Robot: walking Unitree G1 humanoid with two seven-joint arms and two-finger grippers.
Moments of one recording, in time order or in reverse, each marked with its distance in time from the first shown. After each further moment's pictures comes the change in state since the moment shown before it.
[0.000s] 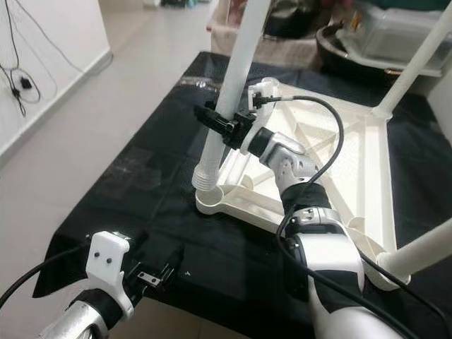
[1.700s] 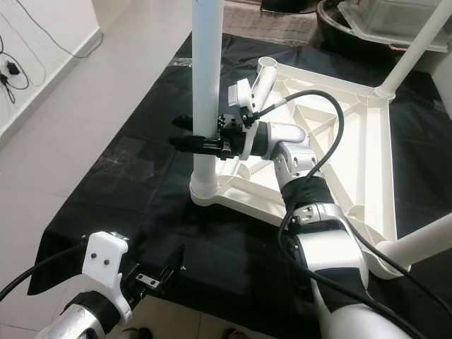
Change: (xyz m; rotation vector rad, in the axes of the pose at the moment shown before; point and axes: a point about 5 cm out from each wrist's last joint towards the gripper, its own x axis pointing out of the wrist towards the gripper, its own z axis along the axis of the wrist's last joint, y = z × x) left arm -0.006 -0.003 0.003 0.008 0.026 0.005; right arm 0.003 0.037 -0.005 -0.291 0.200 0.532
